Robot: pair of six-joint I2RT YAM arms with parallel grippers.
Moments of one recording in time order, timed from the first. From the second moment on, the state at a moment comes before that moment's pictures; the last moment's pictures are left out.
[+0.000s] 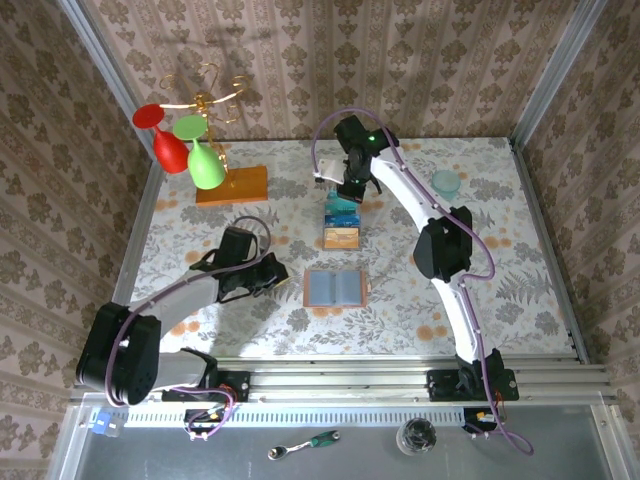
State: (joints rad) left arm -0.41 1.28 0.57 -0.22 0.50 -0.84; right arm 0.45 2.38 2.43 -1.27 -0.10 -0.85
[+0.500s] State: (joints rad) left arm -0.32 1.26 0.55 -0.26 0.52 -0.80; right arm 0.44 2.40 2.43 -1.26 -0.09 -0.85
